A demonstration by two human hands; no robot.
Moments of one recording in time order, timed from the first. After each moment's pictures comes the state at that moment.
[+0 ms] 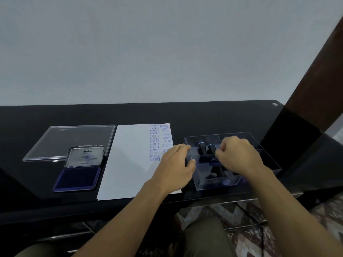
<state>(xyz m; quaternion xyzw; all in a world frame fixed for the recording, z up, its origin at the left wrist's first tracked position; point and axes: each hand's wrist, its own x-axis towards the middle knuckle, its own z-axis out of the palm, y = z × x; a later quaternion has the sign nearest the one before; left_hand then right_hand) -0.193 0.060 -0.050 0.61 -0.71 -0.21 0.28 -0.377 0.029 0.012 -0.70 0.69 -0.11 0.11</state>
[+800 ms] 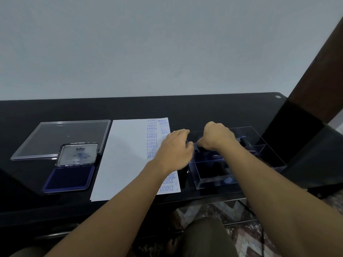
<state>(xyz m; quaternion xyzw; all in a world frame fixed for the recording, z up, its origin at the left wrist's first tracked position) -0.197 0.019 -0.039 0.62 -0.71 -0.20 0.25 -0.330 -0.041 -0.006 -0.71 0.69 -0.01 0.12</state>
